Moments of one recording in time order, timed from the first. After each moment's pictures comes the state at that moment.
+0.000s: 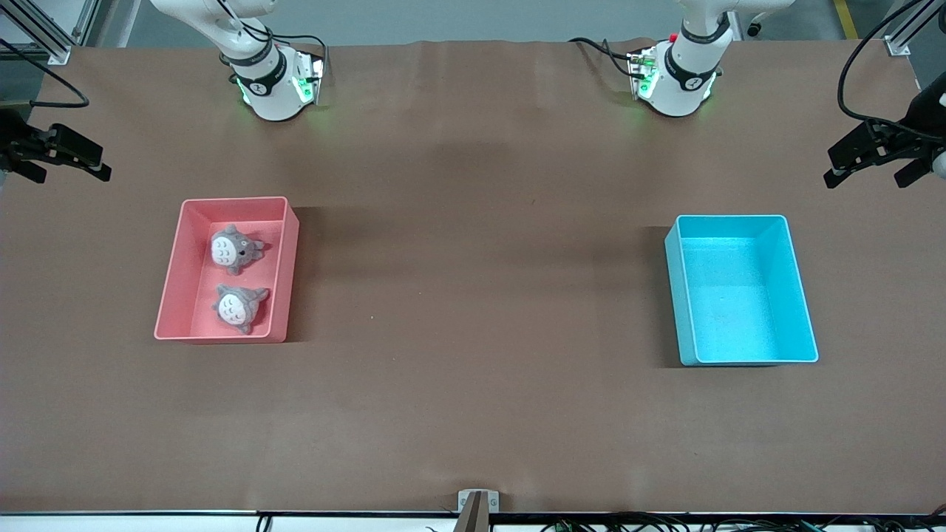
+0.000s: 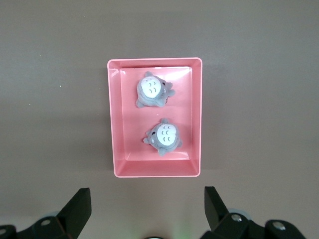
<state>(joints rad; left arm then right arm) -0.08 -0.08 0.04 -1.59 -0.01 1.61 -0.04 0.00 -0.08 -0.06 -1.62 0.02 1.49 -0.06</state>
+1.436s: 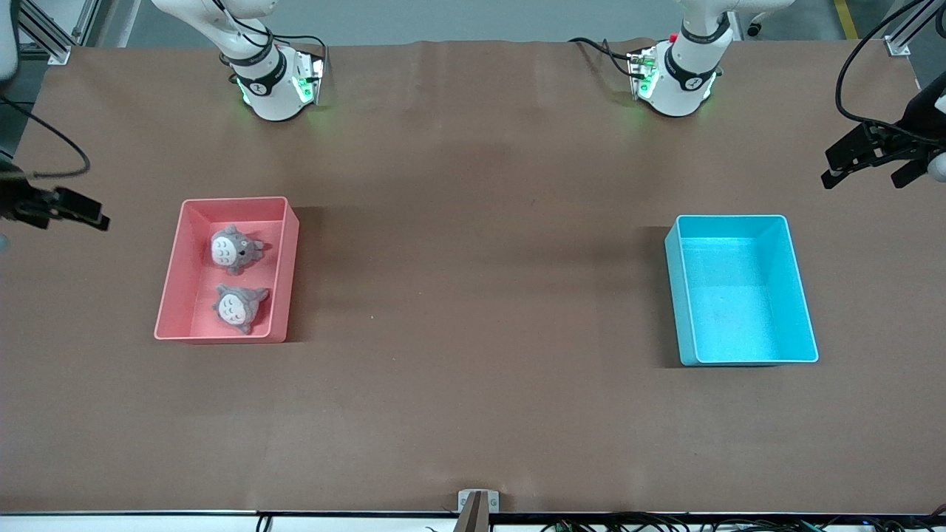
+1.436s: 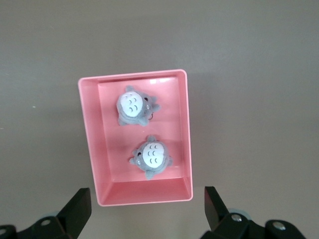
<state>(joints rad) -0.08 -0.08 0.04 -1.60 -0.01 1.61 -0.04 -0.06 0.10 -0.07 -1.62 0.02 1.63 -0.07</state>
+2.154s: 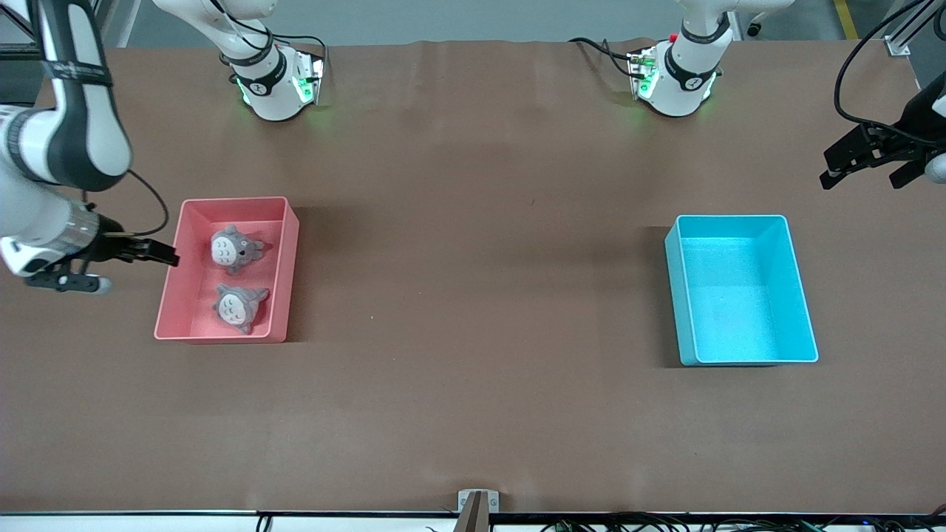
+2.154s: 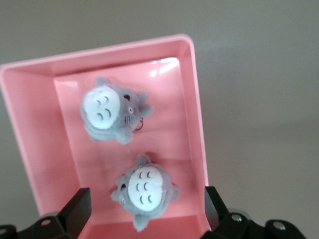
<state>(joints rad) -0.08 -0.08 0.04 -1.61 -0.01 1.61 -0.04 -0.08 0.10 -0.07 -2.13 0.06 2.17 -0.07</state>
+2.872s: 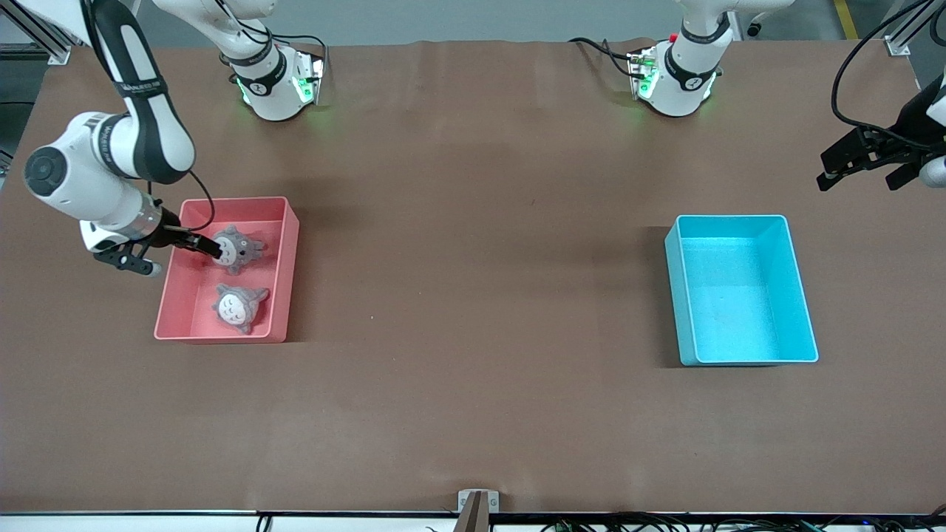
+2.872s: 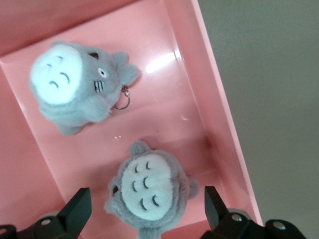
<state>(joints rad) -0.08 -0.07 0.04 -1.62 -0.01 1.61 -0.04 -0.08 0.08 -0.06 -2.43 0.08 2.48 0.11</state>
